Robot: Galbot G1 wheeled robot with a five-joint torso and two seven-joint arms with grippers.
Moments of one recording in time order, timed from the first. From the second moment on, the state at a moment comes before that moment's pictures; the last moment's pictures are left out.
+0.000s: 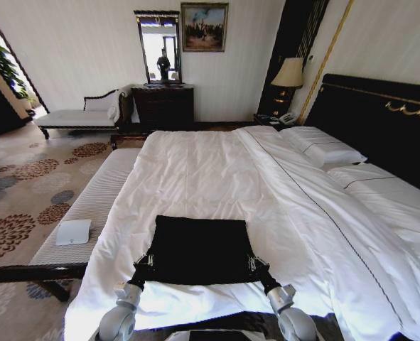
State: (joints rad) left arm 1.60 -1.09 -0.35 -1.78 -0.49 -0.29 -0.08; right arm -1.60 1.22 0.45 1.71 0.34 0.31 -0.19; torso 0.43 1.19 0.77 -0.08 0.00
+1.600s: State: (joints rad) left arm 1.63 -1.12 -0.33 -1.77 -0.44 -0.30 -0.12; right arm -1.71 1.25 0.48 1.74 0.25 0.35 -0.22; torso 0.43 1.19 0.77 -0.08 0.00
